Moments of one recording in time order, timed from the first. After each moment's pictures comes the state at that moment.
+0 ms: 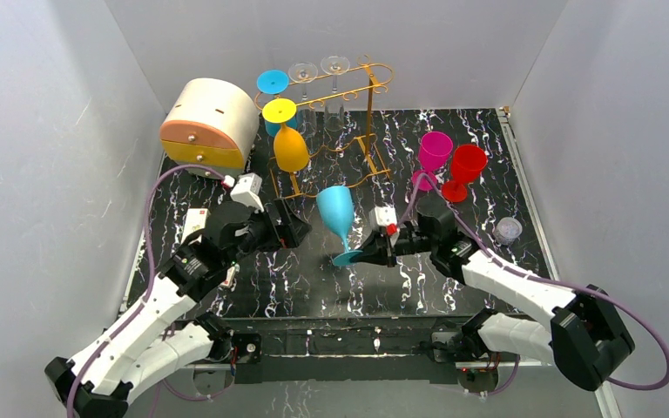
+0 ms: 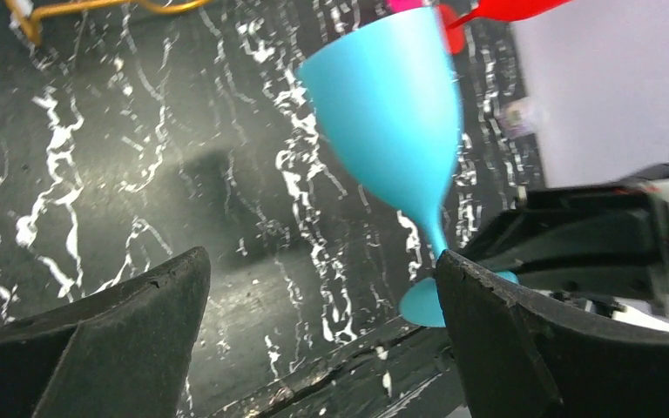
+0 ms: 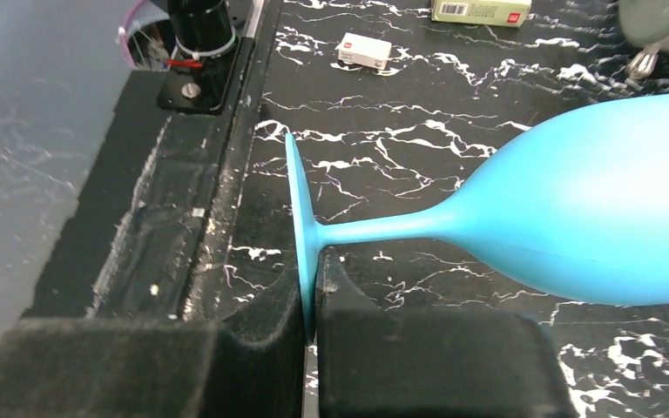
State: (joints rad) left arm -0.68 0.75 0.80 -0.47 -0.05 -0.69; right arm 0.68 1.12 0.56 0.28 -0.98 -0.23
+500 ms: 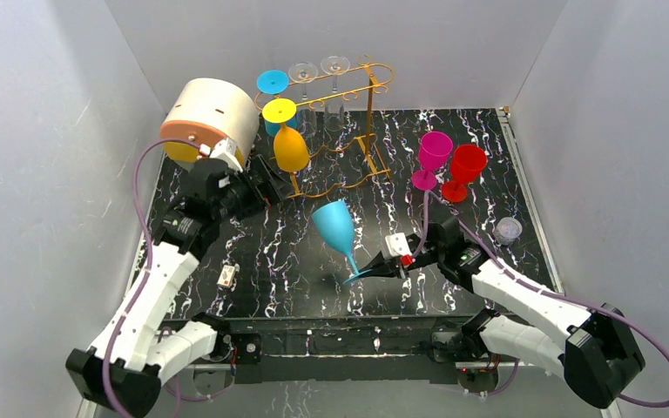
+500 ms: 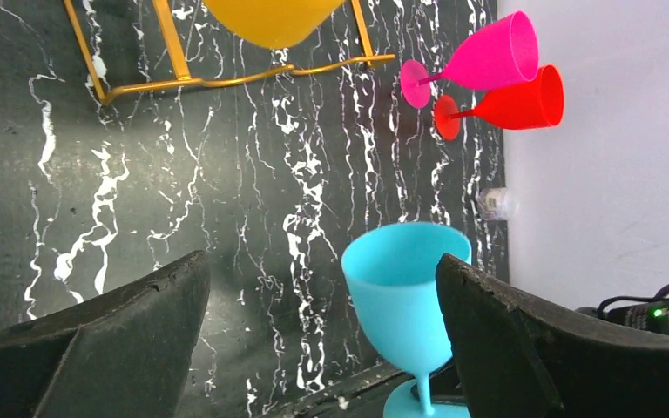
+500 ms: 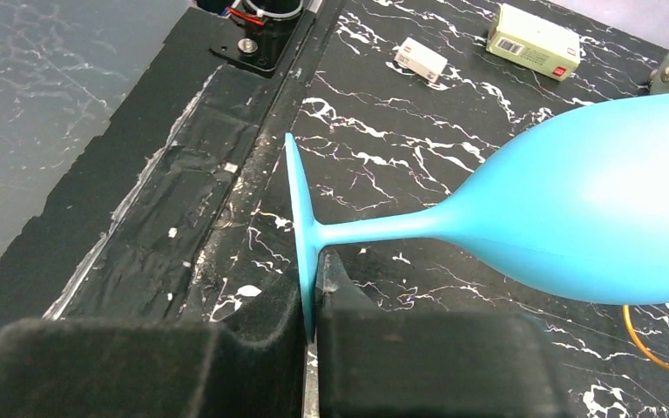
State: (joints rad) left arm -0.41 0.94 1.01 -0.57 0.09 -0.72; right arm 0.68 1.00 0.51 0.06 -1.11 -0.63
